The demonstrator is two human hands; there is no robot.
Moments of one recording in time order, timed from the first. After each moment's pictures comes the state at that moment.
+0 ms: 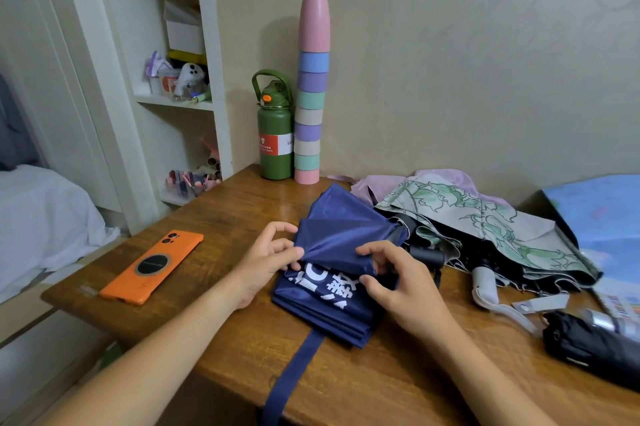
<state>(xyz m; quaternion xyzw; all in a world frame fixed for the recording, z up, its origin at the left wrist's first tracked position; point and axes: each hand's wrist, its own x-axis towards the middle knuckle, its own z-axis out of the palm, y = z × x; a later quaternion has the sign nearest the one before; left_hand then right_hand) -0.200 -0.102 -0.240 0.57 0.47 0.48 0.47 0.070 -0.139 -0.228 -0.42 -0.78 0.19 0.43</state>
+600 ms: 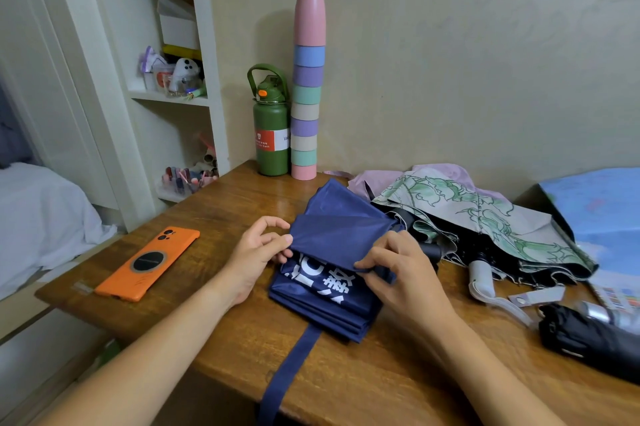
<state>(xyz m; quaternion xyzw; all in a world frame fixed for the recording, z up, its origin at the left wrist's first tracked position) -0.205 -0.099 -0.244 0.54 0.47 0.54 0.45 0.073 -0.135 -0.226 -0.39 -0.82 -0.01 0.42</state>
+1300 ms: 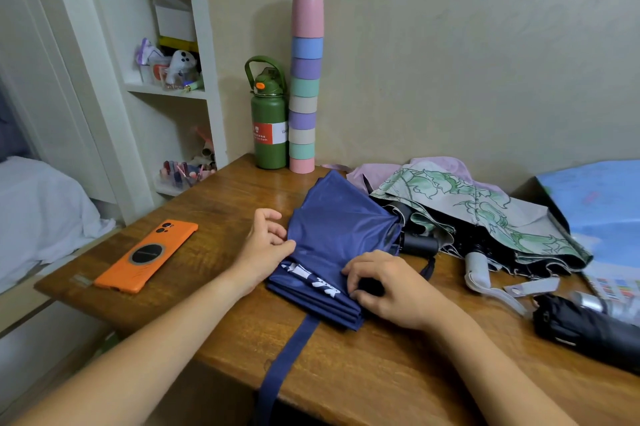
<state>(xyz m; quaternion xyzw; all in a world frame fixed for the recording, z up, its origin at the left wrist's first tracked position) -0.192 -0.093 -0.249 0.57 0.57 0.48 0.35 0.078 -0.130 -0.232 -0.34 -0.91 0.13 0.22</state>
